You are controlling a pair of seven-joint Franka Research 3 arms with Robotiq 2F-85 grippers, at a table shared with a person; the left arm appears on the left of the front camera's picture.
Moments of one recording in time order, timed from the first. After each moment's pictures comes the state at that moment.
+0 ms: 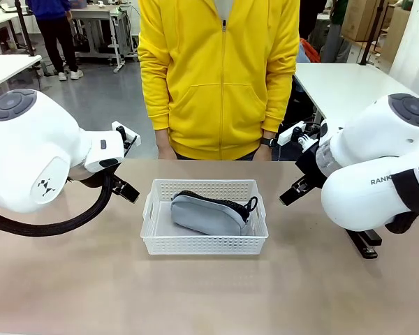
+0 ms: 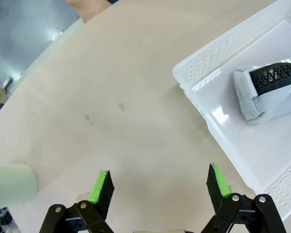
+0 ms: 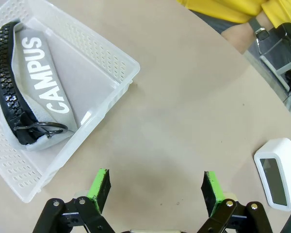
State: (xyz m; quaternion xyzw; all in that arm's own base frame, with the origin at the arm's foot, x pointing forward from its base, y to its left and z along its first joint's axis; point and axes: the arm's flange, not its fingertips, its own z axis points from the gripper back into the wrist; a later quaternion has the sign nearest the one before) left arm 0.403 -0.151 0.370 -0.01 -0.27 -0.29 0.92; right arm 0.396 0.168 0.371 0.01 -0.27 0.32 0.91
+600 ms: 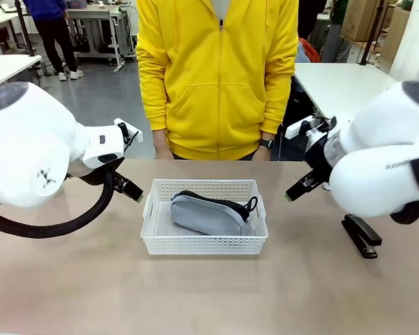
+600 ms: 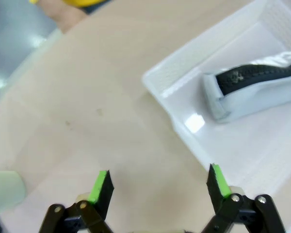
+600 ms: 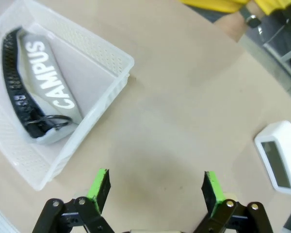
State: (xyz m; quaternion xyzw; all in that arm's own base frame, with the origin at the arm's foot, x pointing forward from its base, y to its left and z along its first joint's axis) left arm 0.392 -0.157 0.393 -0.07 -0.26 -0.31 0.91; right arm 0.388 0.151 0.401 0.04 -0.25 0.28 0.93
